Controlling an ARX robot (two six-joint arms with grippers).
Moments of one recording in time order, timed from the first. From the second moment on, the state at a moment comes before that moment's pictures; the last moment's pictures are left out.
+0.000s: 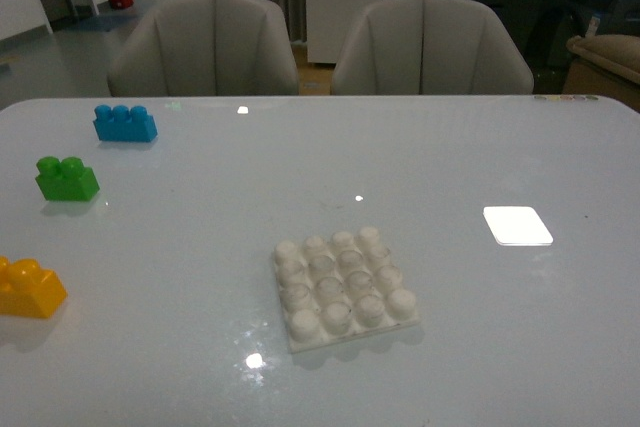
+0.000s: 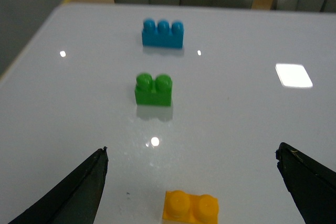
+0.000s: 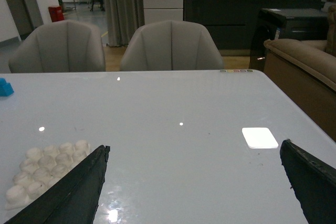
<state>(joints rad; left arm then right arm) 0.28 1.52 0.61 0.52 0.25 0.04 0.00 0.00 0.01 0.00 0.00 0.00</state>
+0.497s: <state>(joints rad) 0.27 1.93 0.79 0.48 0.46 0.16 0.00 0.00 0.01 0.00 0.00 0.00</state>
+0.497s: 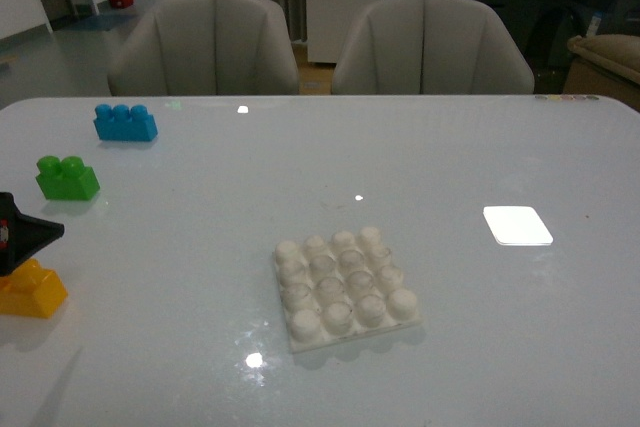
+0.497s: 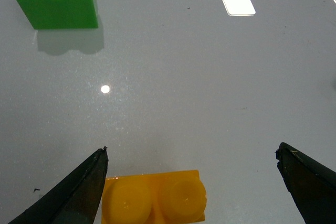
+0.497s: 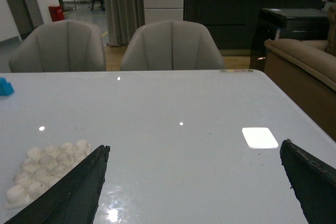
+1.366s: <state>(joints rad) 0.29 2.02 0.73 0.60 0.44 0.19 0.00 0.00 0.01 0.00 0.00 0.00</state>
